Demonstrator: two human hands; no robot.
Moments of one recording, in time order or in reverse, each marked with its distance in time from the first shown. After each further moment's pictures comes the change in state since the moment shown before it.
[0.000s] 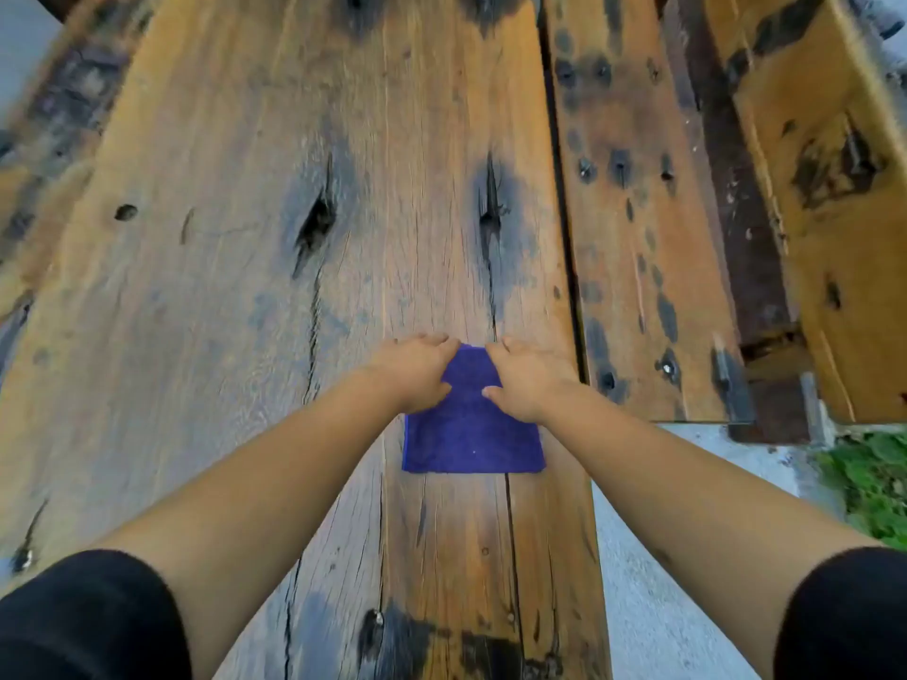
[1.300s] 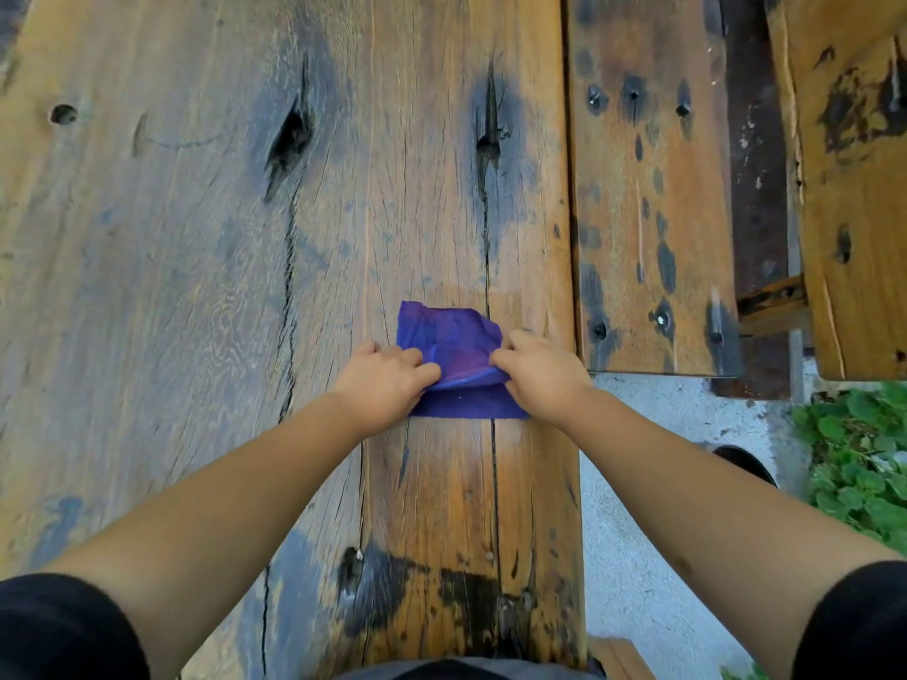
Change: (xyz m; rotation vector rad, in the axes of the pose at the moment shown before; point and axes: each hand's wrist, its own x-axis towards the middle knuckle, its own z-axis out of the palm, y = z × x) left_hand -0.045 0.005 0.092 0.179 0.189 0.145; right_hand -0.039 0.030 0.060 0.008 0.074 -0.211
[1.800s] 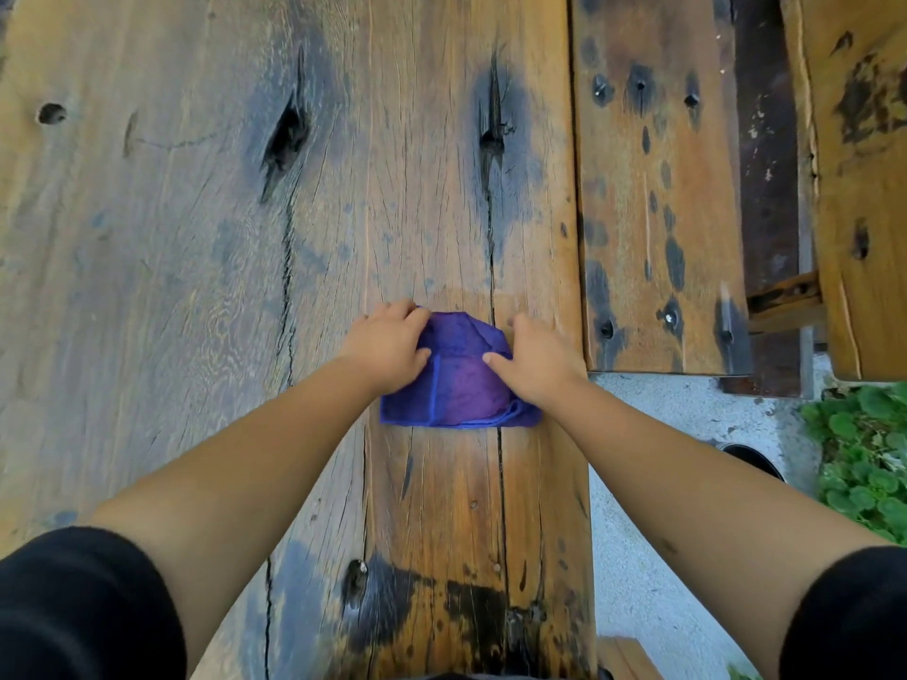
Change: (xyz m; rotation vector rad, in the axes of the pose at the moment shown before) left_hand 0.046 -0.030 -0.005 -0.291 -0.044 -0.270; right_hand 0.033 -0.005 0.000 0.307 0.034 0.407
